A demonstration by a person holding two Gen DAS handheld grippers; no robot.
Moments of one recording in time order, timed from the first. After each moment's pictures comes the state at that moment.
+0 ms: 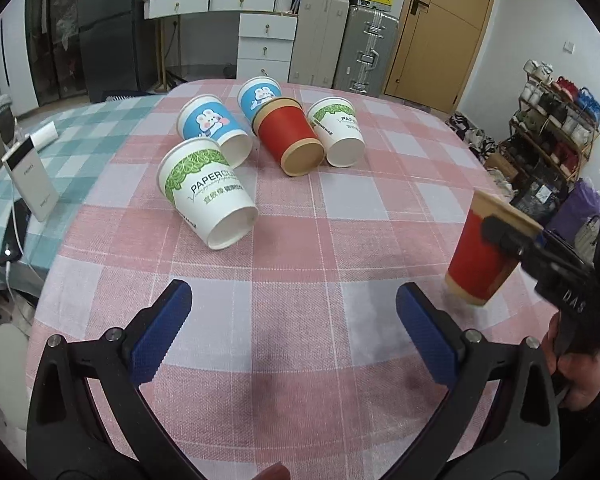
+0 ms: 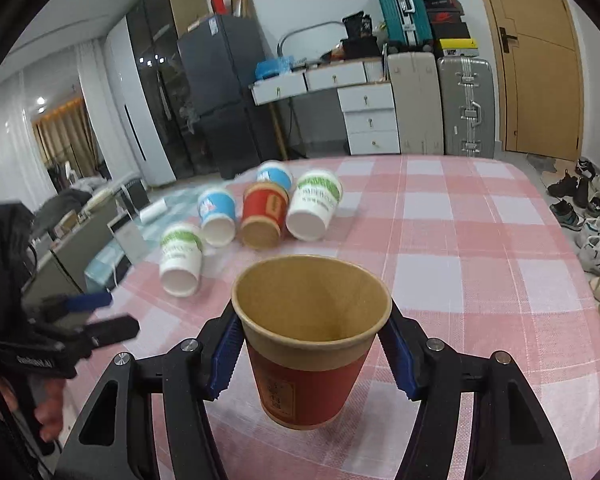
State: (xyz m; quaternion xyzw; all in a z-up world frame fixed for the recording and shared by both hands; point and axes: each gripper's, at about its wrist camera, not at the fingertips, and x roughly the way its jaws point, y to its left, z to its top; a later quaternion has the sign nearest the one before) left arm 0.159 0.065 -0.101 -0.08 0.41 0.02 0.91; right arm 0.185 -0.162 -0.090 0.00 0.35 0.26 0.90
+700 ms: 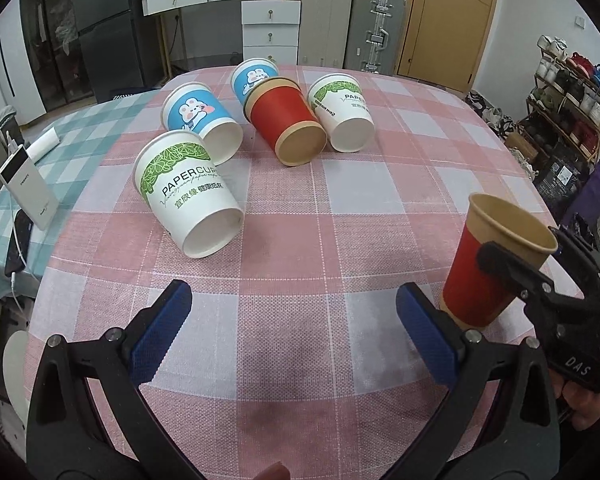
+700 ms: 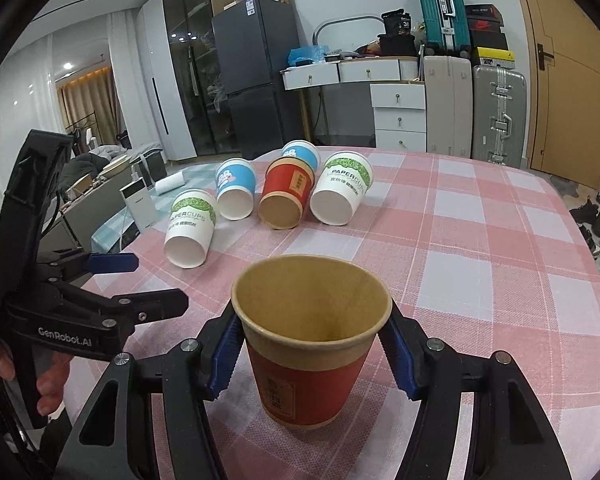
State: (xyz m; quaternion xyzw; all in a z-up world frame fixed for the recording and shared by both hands) left arm 0.197 0.050 -0.123 -0.05 0.44 0.04 0.90; right arm 0.183 -0.148 -0.113 -0.05 0.34 0.31 0.89
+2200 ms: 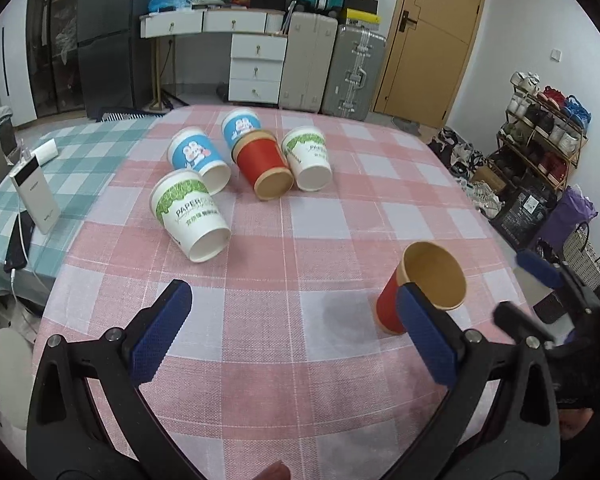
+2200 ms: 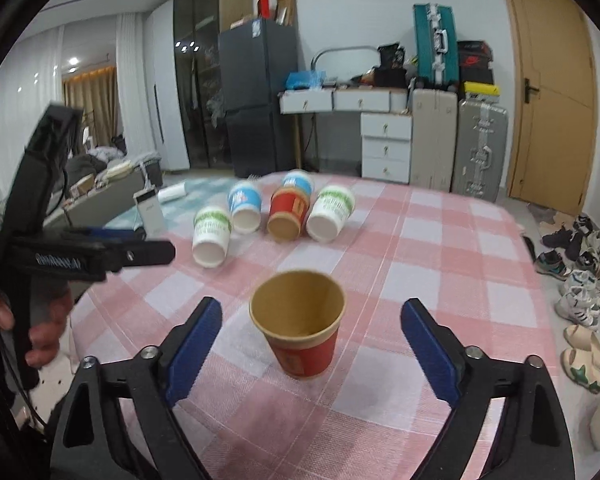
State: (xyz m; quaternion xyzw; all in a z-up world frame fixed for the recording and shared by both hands) left arm 0.119 0.037 -0.051 -0.09 0.37 0.01 0.93; right arm 0.101 -0.188 -0.052 -0.06 0.29 0.28 0.91
